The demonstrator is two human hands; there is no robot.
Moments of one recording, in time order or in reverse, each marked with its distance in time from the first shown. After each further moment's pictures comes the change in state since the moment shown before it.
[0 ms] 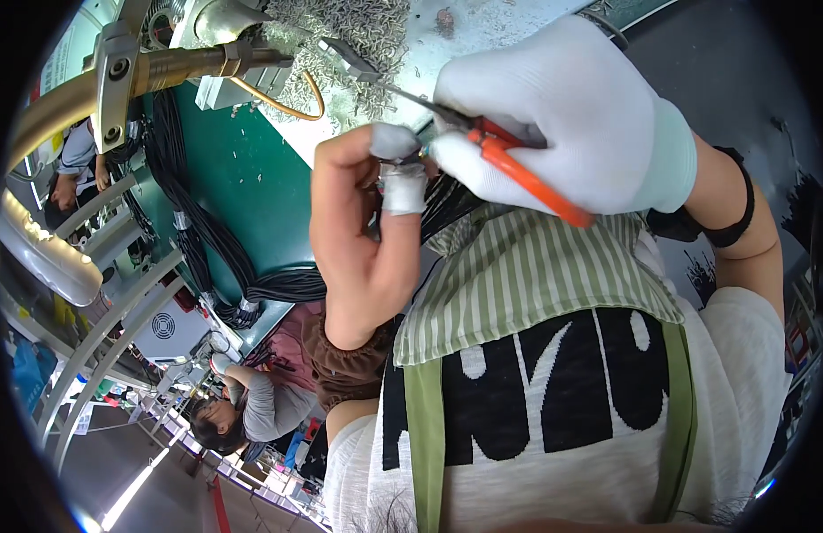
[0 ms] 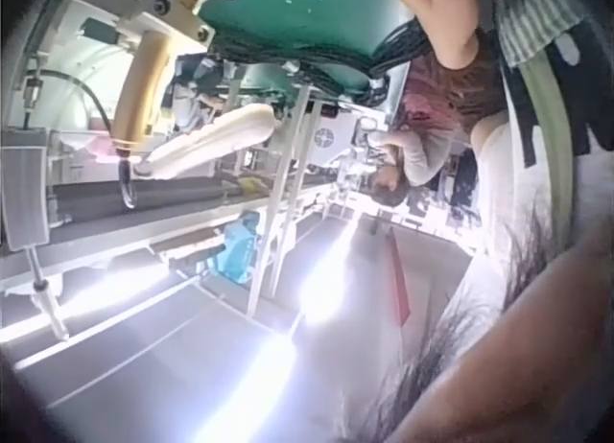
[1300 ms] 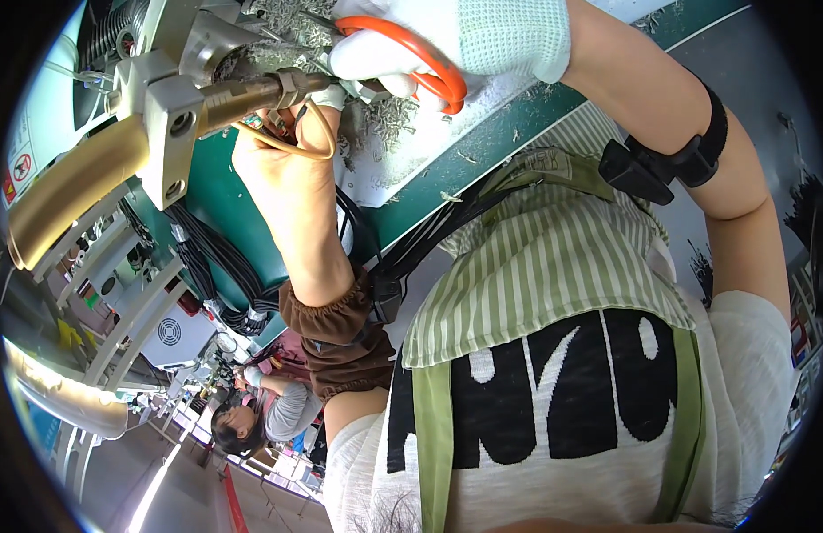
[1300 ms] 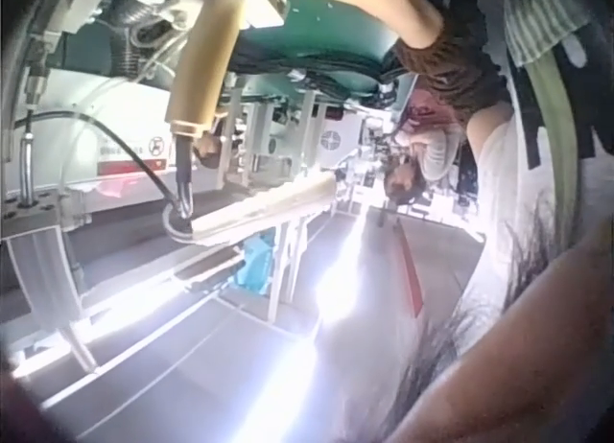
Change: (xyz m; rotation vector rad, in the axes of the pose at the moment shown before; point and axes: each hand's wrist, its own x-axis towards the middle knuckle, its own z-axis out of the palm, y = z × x) left_hand 0.063 -0.016 -0.035 0.292 0.346 -0.027; right_hand 0.075 0.045 -0.002 0.722 -0.289 0.371
